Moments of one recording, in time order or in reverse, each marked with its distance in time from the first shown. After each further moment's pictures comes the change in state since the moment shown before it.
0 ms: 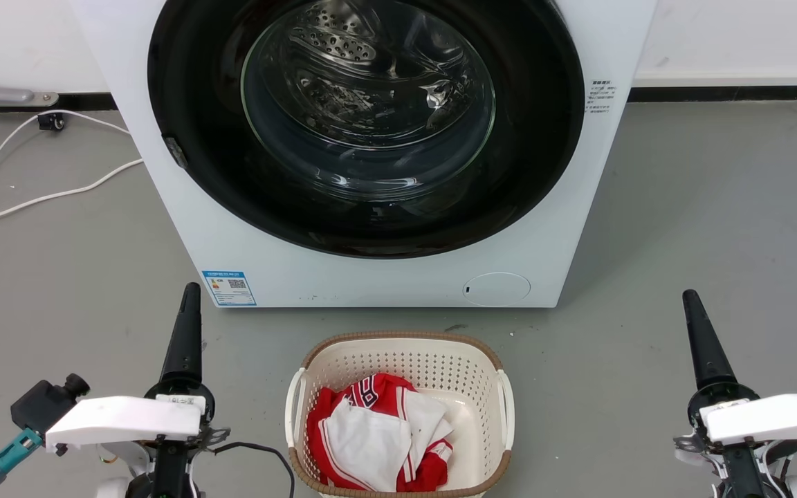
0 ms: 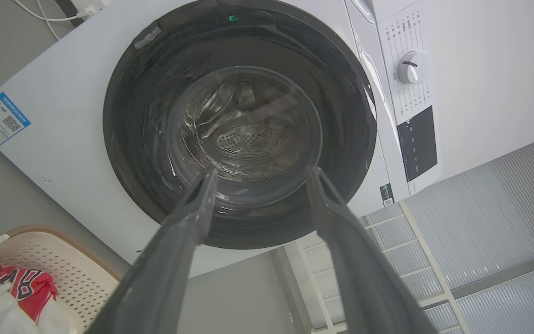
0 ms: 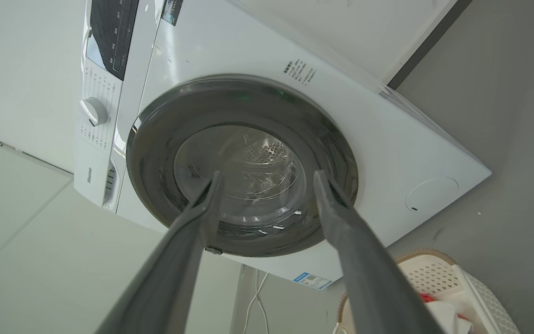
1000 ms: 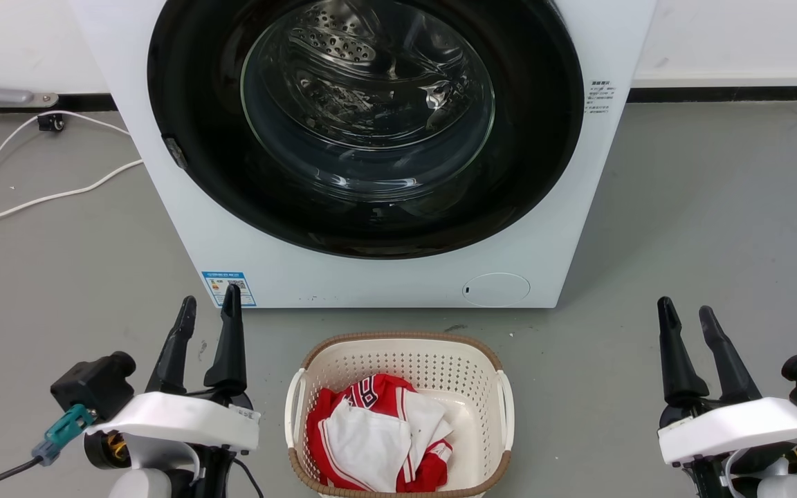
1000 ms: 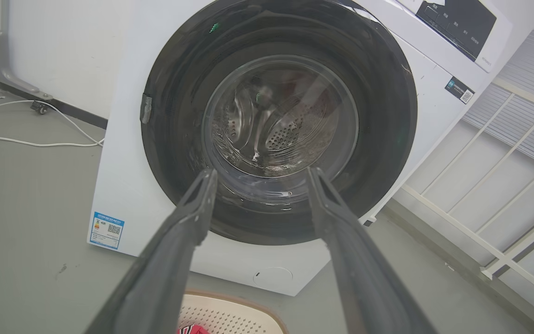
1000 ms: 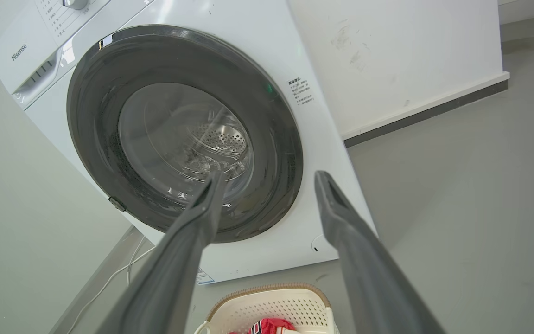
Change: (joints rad) left arm 0.006 0.032 -0.081 -0.021 0.630 0.034 -0.096; right arm 0.022 0.002 0.024 -0.036 -0.604 0.000 -0.080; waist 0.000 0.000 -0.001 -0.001
